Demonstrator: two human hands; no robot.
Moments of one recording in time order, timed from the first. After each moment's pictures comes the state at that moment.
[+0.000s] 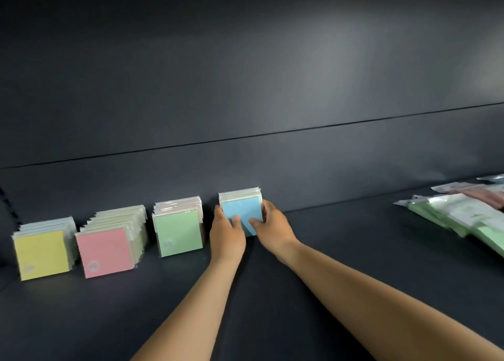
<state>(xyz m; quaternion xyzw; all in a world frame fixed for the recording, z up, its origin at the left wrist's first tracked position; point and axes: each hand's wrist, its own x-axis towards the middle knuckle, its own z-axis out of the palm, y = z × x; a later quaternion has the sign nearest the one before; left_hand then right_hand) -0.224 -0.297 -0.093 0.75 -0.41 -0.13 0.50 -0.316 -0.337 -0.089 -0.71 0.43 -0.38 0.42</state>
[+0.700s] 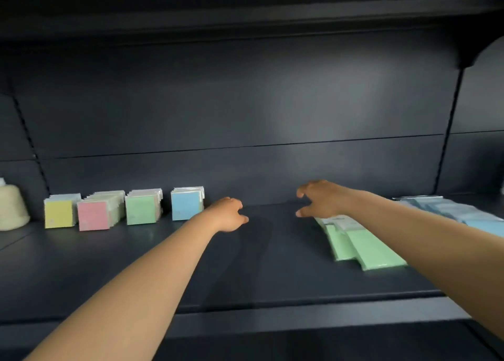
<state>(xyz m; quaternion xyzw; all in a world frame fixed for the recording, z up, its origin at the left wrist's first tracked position) -0.442 -0.239 0.006 0.81 -0.58 -0.06 0.08 -0.638 -0.340 0.026 -0.92 0.39 -0.02 -0.02</state>
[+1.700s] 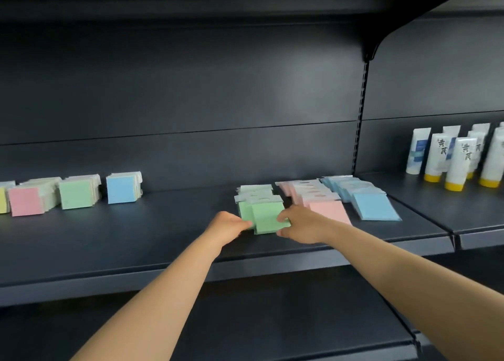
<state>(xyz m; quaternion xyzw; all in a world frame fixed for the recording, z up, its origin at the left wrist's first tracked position) -0.636 -0.271 -0.070 0.75 -0.46 -0.29 0.37 -0.819 -0.329 -0.043 -0.90 0.41 -0.04 0.15</state>
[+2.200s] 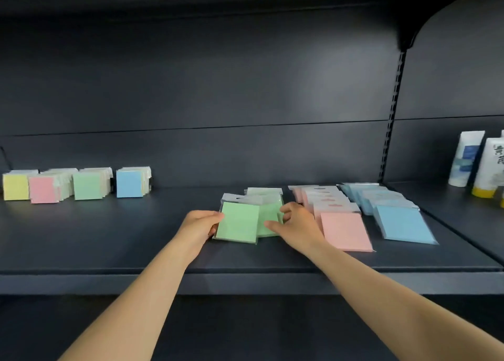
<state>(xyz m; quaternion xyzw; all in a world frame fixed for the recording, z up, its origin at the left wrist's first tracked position) -0.600 -0.278 -0.084 0.65 -0.32 -0.31 0.61 -0.783 -0.381 -0.086 -0.79 0.44 -0.29 0.31</state>
